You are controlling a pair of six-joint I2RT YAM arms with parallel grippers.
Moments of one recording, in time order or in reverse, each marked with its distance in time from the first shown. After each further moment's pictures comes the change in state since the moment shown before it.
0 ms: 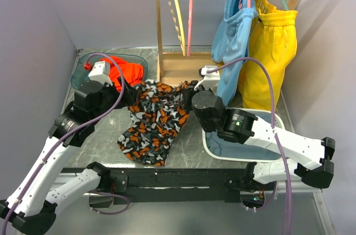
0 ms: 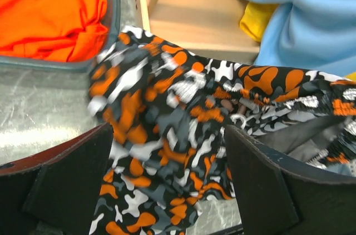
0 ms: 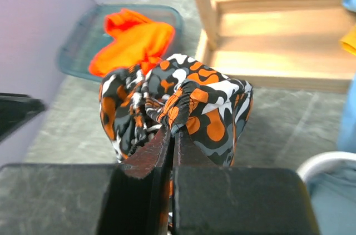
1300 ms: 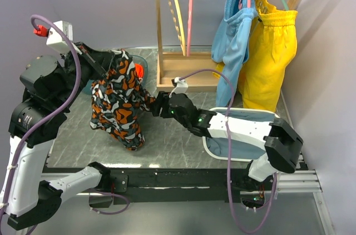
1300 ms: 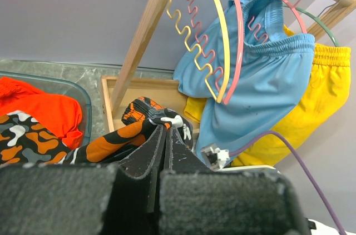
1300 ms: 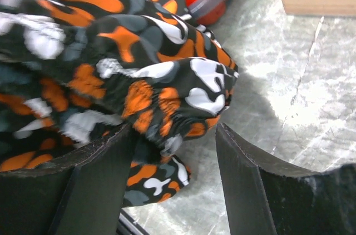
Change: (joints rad) left arm 0.001 0.182 0.643 -0.102 -0.002 0.053; right arm -0.135 0.328 -0.233 0.484 -0.465 0.206
